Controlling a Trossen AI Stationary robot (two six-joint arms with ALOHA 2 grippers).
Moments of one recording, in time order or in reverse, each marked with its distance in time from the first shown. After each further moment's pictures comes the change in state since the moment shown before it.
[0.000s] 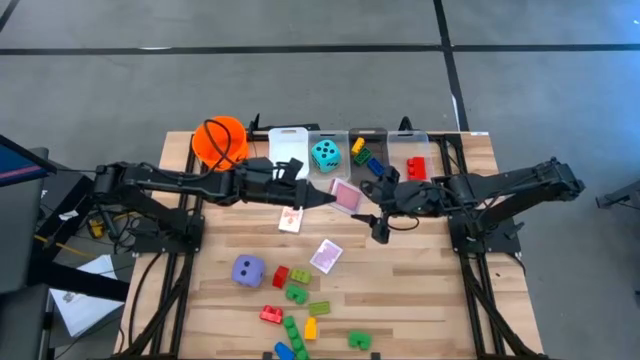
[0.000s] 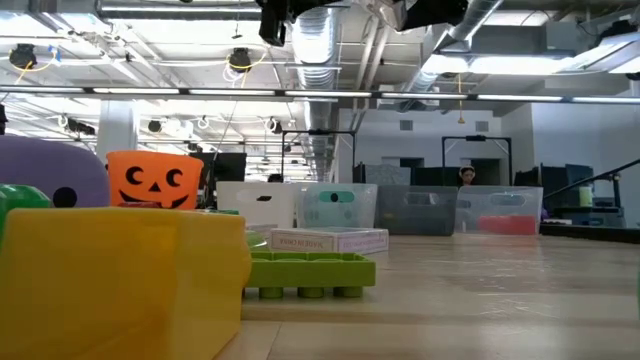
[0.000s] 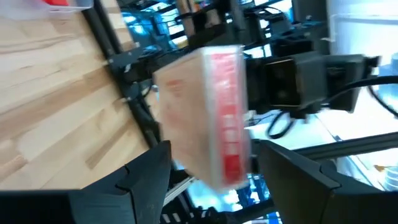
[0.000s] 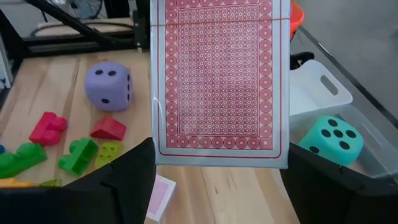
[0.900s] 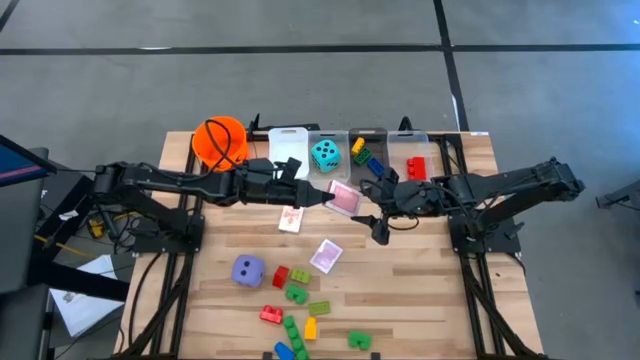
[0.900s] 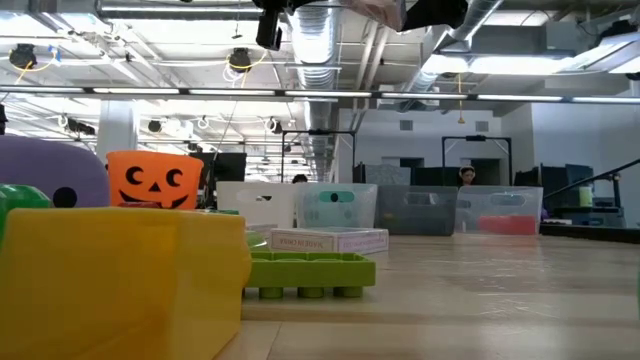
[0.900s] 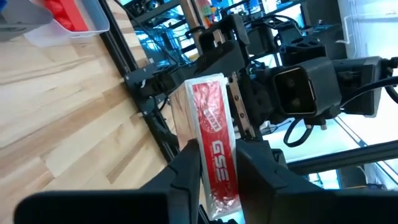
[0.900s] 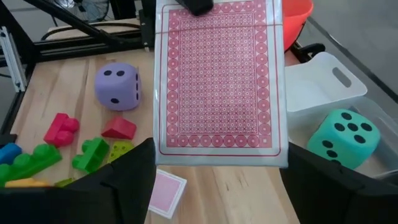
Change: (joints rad) left arm 0.001 -0.003 0.000 -0.024 -0.083 0.081; right arm 0.001 0.000 -0.002 0.004 -0.042 0.050
